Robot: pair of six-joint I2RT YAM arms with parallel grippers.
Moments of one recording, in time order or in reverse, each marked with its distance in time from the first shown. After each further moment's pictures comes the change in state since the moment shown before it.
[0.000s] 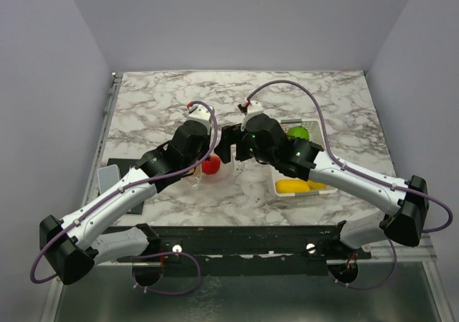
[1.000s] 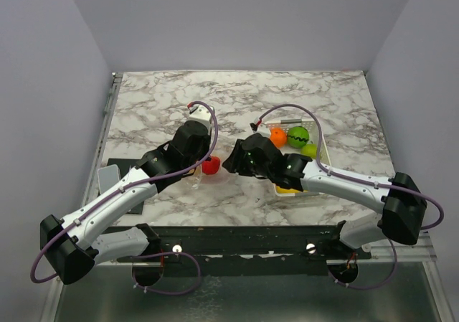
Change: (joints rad) left arm 0.000 0.004 -0.002 0.000 0.000 0.000; right arm 0.000 -0.023 -0.256 0.112 0.029 0.449
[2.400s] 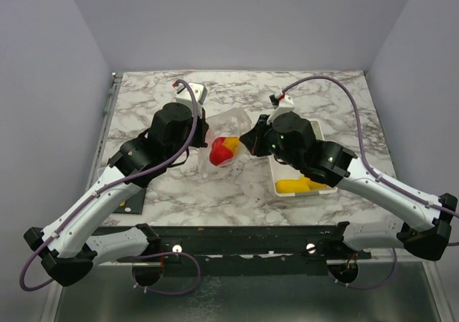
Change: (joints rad) left arm 0.000 -0.019 0.296 -0.174 0.068 -0.001; right arm 0.000 -0.181 0.245 -0.192 0.083 -0.273
